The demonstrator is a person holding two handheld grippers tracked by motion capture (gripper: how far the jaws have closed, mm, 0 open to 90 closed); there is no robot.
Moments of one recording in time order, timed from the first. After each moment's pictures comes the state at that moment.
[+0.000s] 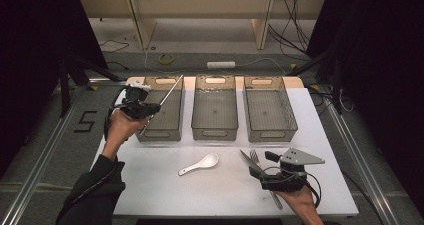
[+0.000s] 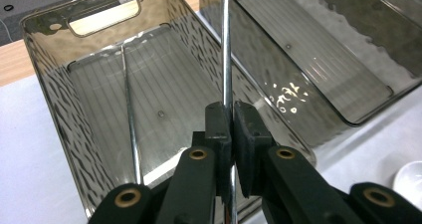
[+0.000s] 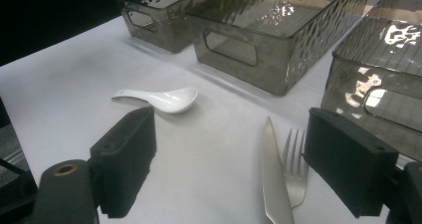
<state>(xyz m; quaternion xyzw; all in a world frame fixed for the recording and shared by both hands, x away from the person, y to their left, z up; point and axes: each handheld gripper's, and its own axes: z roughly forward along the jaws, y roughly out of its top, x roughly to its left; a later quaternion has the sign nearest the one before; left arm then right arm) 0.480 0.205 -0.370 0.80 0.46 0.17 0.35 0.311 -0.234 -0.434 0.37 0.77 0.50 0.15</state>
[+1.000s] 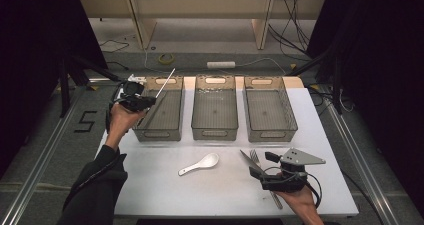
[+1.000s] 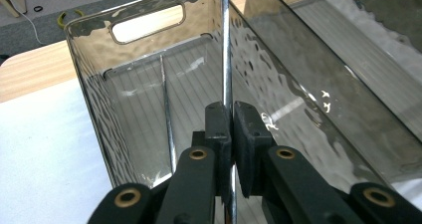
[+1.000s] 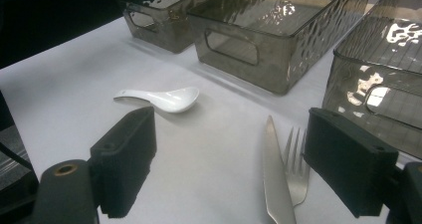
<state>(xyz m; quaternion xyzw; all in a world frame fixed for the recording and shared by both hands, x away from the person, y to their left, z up) 0.515 0.222 -0.389 0.77 0.49 0.20 0.35 0.311 -0.235 -0.435 0.37 0.77 0.50 0.15</state>
